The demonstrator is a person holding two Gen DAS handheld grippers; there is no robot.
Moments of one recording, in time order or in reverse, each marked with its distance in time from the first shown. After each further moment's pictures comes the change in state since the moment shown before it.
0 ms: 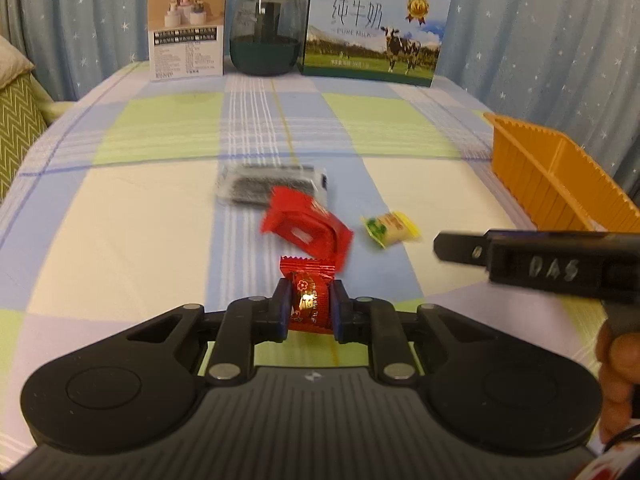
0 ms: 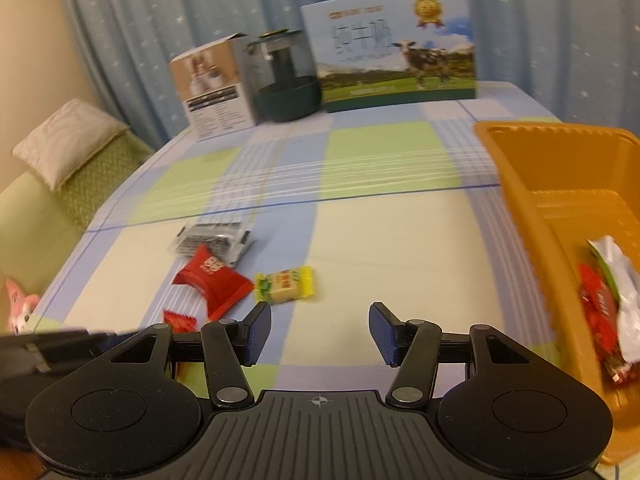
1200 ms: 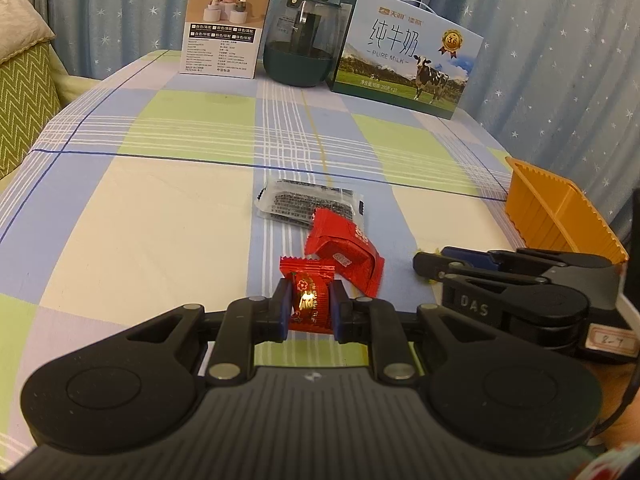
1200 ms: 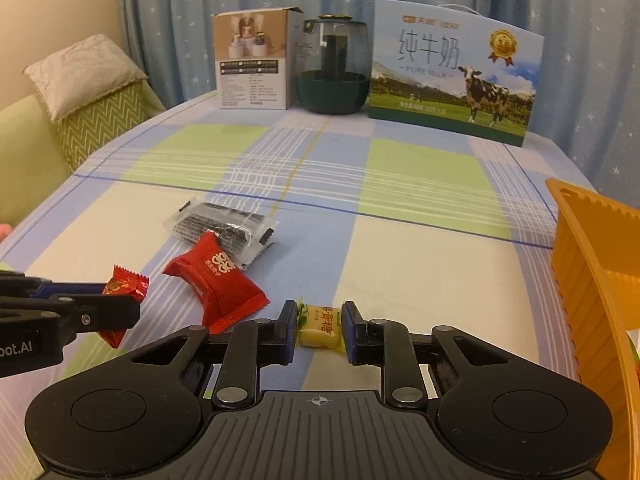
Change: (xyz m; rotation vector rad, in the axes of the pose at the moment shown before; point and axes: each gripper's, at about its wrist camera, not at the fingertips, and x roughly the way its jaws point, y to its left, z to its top) left arm -0.005 0.034 0.005 -0.132 -0.022 -0.021; right arm 0.048 0.033 0.003 -0.201 -0.012 -0.082
